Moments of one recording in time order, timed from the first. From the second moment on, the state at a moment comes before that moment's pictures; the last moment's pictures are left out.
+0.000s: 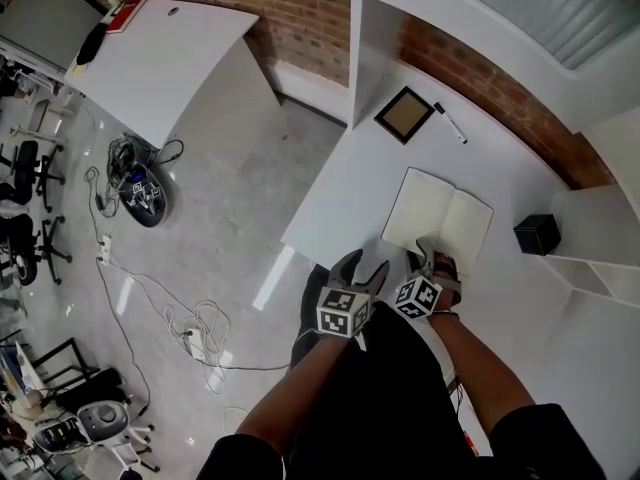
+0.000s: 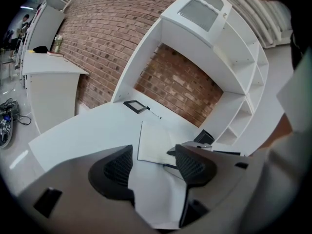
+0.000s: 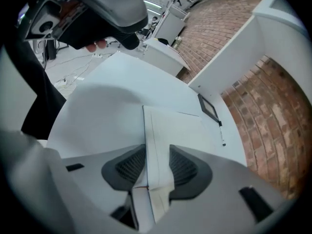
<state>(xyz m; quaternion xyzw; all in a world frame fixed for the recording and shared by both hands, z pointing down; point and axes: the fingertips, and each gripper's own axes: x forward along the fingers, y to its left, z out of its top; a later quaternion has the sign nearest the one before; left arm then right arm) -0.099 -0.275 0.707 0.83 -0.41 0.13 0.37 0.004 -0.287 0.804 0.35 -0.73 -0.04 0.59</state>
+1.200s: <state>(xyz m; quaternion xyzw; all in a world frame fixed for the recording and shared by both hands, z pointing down) -0.065 -0.311 0.773 0.78 -0.36 0.08 0.51 0.007 -0.280 0.788 0.40 -0.75 0.00 0.52</state>
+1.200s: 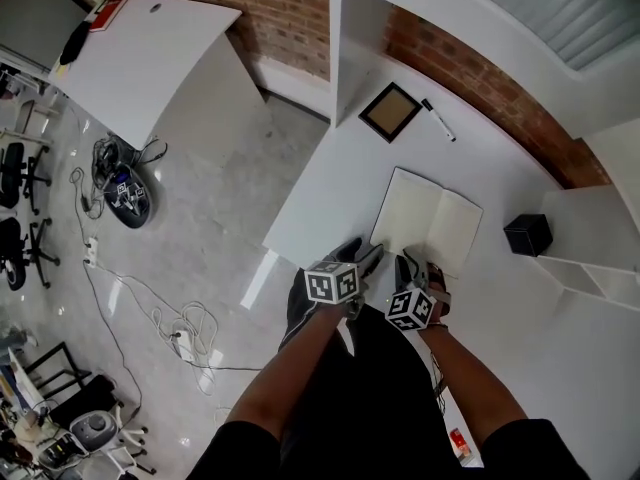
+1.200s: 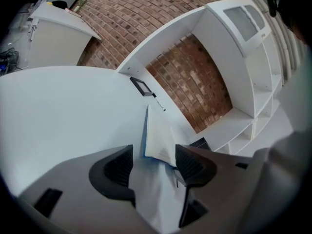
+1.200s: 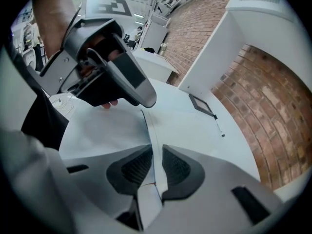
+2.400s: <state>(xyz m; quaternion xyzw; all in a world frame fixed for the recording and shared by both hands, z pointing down) -0.043 -0.326 0.780 0.75 -0.33 0.05 0.57 0.013 -0.280 0.777 0.43 -0.76 0.04 0.48</state>
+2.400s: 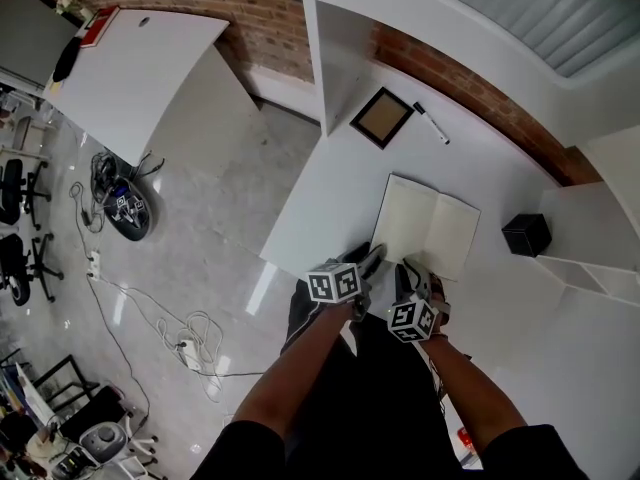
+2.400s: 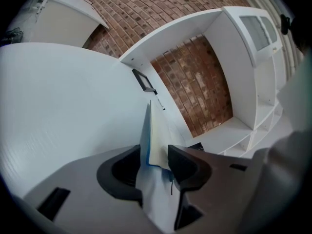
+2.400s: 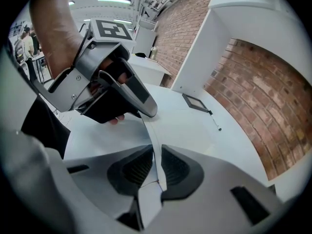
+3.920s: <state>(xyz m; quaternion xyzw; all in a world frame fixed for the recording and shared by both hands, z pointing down) 0.016 -0.308 0.699 0.83 -0.26 0.13 0.48 0.112 -0.223 0.684 0.65 -0.69 0.25 0.21</state>
